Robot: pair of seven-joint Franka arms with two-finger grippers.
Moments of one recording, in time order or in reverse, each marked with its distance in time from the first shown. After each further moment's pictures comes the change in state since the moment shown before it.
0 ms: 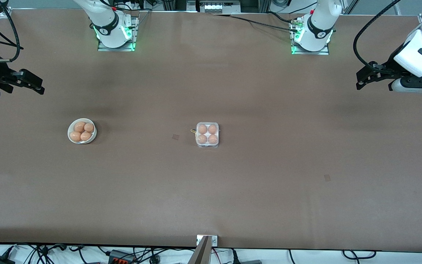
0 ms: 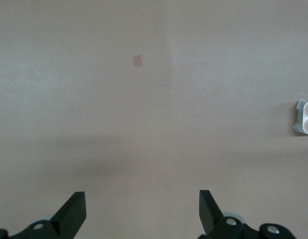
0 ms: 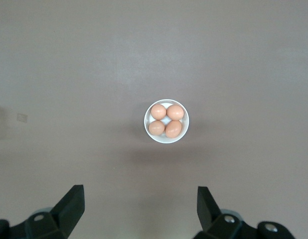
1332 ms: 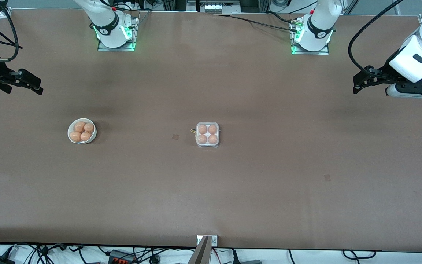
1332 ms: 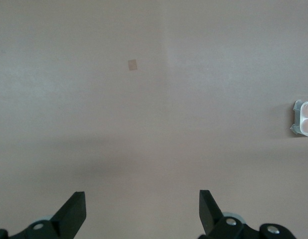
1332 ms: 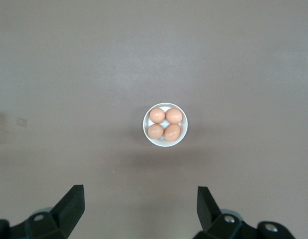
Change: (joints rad) left arm -0.011 0.039 -0.002 0.032 -0.001 0.004 0.005; right arm -0.005 -0.010 -0.001 -0.009 0.000 0.022 0.000
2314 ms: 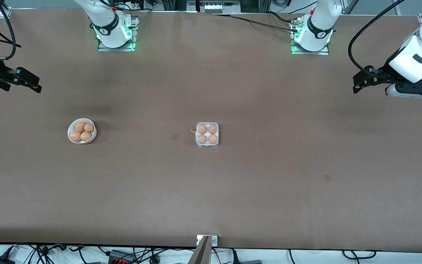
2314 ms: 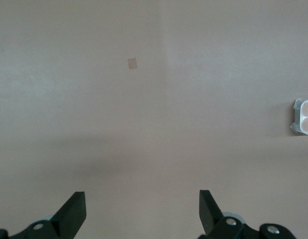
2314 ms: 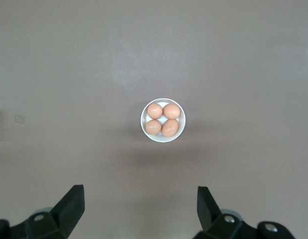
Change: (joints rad) left arm 0.000 0.001 0.000 0.004 0.000 -0.007 0.000; right arm -0.006 -0.006 -0.006 0.000 0.000 -0.017 0.000
